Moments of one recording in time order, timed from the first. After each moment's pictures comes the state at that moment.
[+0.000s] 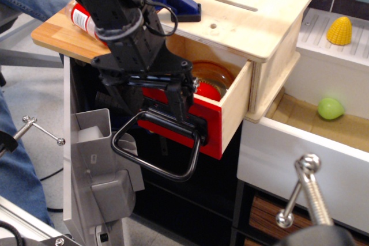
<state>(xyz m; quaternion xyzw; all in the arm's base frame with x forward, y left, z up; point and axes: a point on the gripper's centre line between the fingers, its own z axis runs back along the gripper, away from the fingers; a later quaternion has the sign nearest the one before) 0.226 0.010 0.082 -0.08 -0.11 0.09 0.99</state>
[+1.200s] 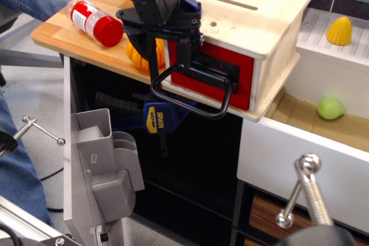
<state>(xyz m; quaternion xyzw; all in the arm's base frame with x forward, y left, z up) 0.316 0.052 0.070 -0.02 -0.16 0.07 0.98</state>
